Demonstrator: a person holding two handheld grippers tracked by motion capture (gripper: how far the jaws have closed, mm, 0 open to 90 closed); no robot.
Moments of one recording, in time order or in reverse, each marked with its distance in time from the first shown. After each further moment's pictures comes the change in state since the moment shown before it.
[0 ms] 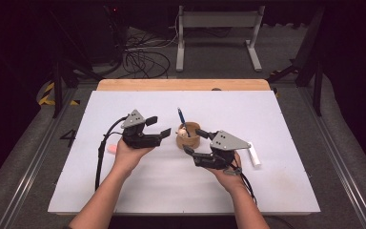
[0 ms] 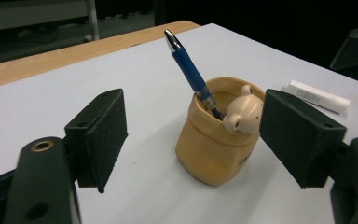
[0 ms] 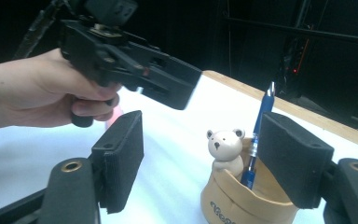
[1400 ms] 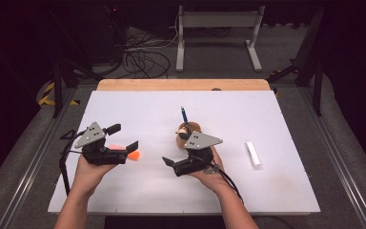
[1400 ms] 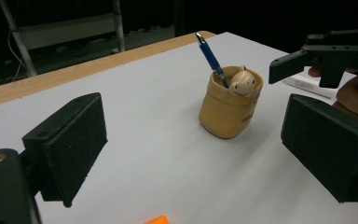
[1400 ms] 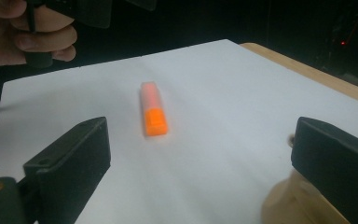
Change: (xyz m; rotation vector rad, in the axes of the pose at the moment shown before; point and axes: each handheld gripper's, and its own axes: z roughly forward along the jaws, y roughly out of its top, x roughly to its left) left arm 0.005 -0.014 -0.104 -0.050 0.085 0.022; right arm 0.031 0.005 0.050 0.140 0.132 -0.018
